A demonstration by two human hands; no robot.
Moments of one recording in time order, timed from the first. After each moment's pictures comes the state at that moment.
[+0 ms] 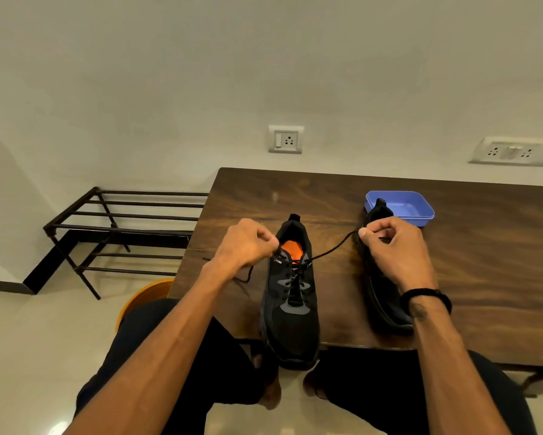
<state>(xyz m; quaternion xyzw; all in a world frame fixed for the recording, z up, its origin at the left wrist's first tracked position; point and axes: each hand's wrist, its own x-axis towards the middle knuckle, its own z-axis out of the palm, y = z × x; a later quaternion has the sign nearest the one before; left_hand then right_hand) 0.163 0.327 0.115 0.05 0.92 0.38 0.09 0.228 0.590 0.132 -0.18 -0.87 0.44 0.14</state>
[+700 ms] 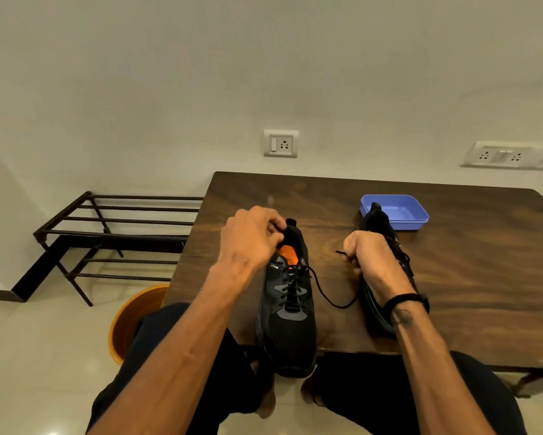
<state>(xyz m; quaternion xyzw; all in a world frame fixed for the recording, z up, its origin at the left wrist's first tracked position) 0.173 0.343 0.140 0.12 0.94 0.31 -0.09 0.221 0.555 0.141 -0.19 -0.81 0.56 0.01</state>
